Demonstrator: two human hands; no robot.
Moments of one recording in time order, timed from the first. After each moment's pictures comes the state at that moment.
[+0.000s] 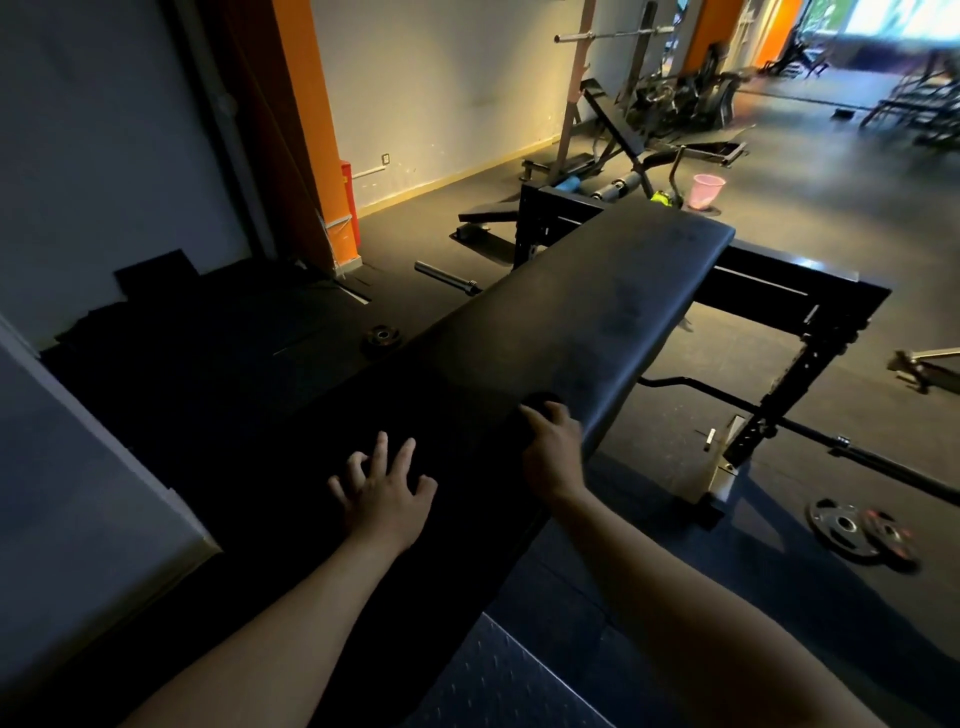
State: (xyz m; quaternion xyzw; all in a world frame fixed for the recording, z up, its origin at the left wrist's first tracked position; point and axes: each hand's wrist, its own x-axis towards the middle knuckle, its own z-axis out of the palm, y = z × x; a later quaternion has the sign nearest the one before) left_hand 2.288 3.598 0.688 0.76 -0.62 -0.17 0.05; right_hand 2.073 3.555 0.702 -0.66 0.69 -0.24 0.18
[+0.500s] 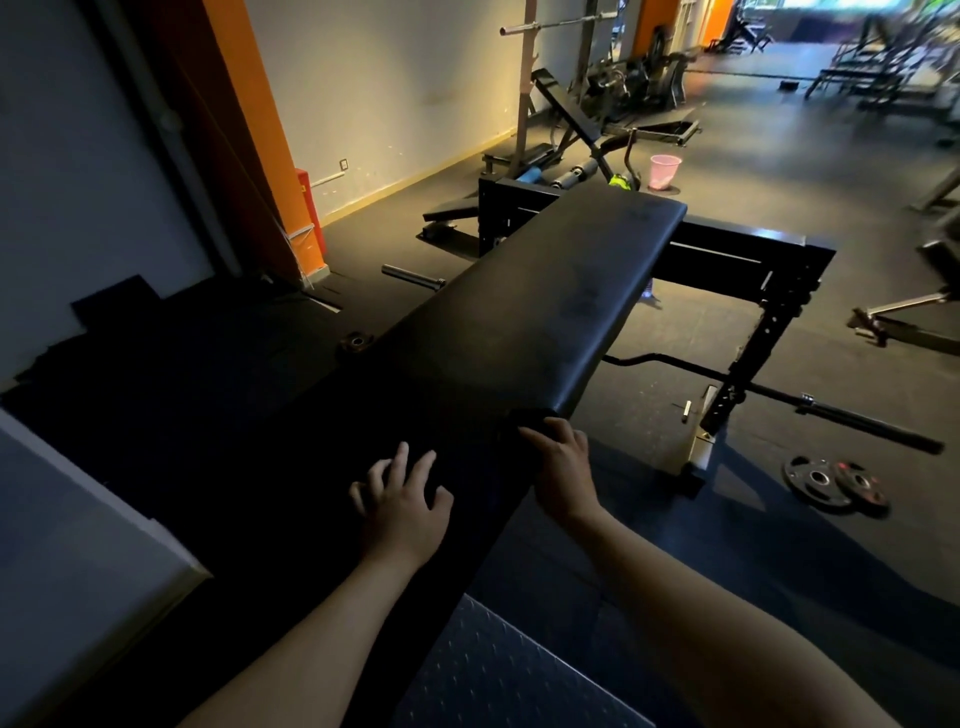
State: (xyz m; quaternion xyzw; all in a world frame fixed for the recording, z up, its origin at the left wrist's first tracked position) left_hand 2.238 3.623 0.679 0.71 -0.68 -0.14 0.11; right_hand 2.019 3.592 0.663 -0.68 0.68 -0.25 0.12
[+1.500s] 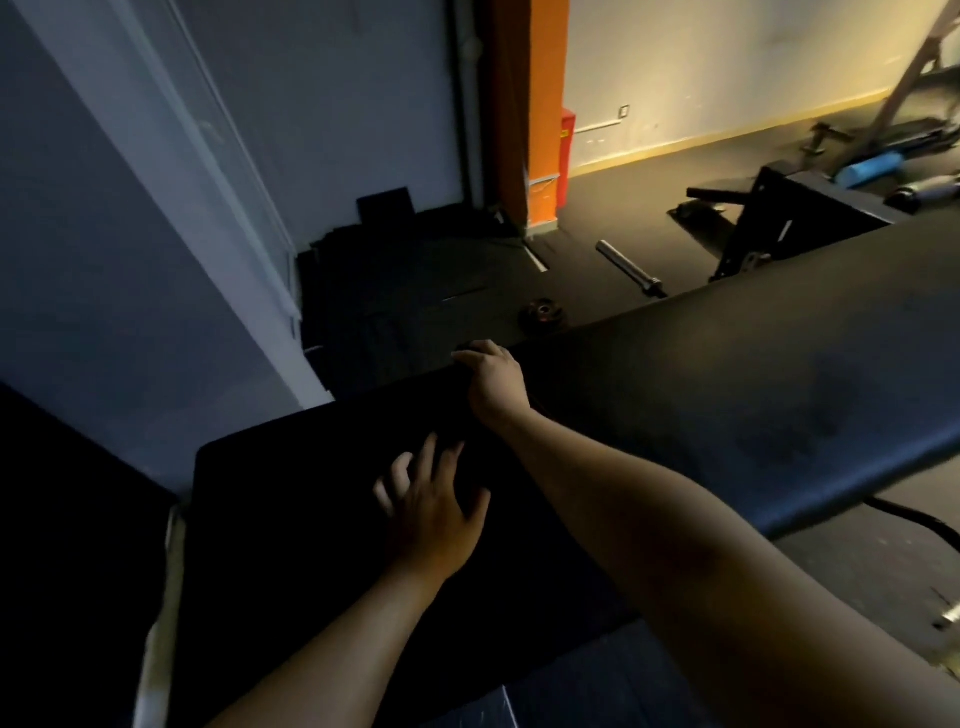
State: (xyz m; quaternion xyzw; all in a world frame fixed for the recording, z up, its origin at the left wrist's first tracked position) left_hand 2.176 3.486 0.678 0.89 -0.45 -0.06 0.04; right_hand 2.166 3.298 0.689 -0.89 0.36 -0.18 0.22
